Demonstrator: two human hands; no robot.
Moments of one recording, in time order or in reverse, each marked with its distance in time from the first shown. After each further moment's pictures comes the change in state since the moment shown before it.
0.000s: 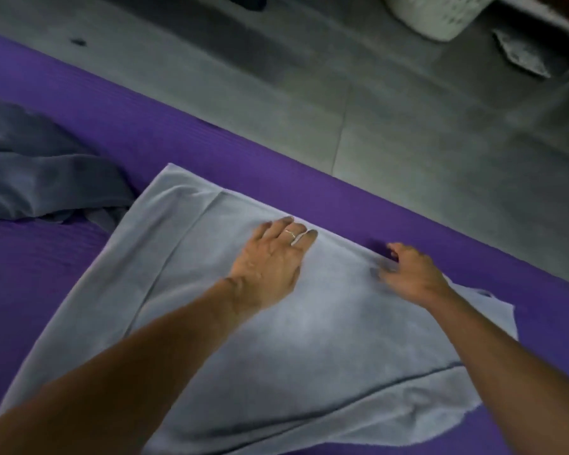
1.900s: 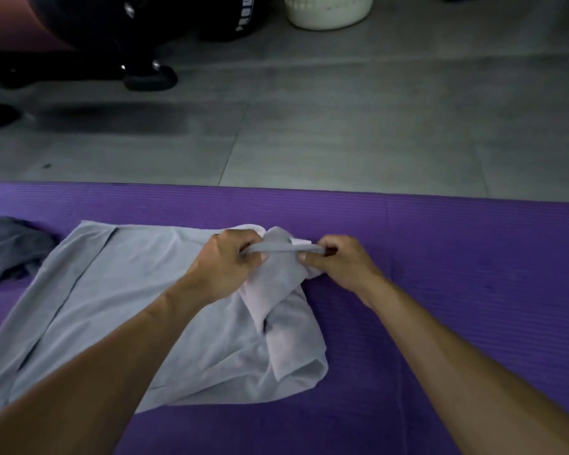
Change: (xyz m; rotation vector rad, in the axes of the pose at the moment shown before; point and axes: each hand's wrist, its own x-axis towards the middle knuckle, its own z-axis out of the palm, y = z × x) left_hand 0.071 0.231 0.006 -0.233 -0.029 -0.334; right_hand -0.016 0.190 -0.006 1.042 -0.149 -0.352
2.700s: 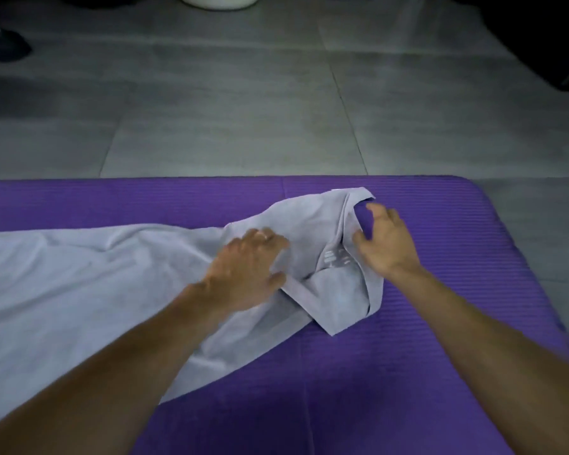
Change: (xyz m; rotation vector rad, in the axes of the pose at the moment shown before) left_hand 0.007 0.105 0.117 0.219 -0.158 0.486; right_hand -0.080 0.070 -0.160 -0.666 0.520 0.237
